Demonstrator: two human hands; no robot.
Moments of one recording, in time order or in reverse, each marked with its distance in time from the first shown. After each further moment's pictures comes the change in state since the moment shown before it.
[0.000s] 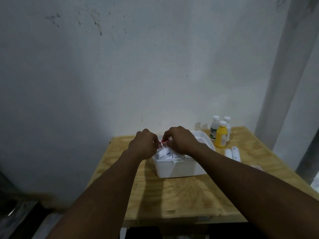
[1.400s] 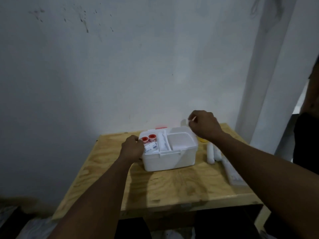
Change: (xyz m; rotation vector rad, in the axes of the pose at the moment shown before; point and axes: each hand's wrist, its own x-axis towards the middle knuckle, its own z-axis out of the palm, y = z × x) left_hand -0.023 0.010 0.031 -0.672 0.069 -0.469; right_hand -0.055 0.071 -0.073 0.110 0.304 0.318
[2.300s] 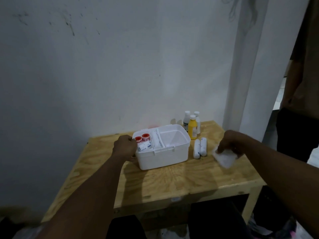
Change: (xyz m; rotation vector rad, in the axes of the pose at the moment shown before) left_hand -0.023 0.020 -0.001 -0.002 -0.016 -0.035; right_hand -0.047 0.073 -0.070 0.026 -0.555 0.797
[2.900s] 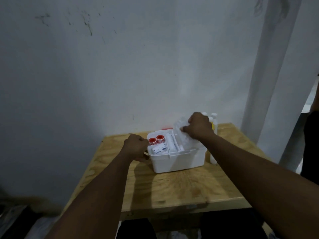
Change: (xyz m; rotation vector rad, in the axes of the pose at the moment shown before) left_hand 0.010 0.003 -0.020 -0.045 -0.151 -0.032; right_hand 0.005 -0.125 0.081 0.048 0.452 -0.591
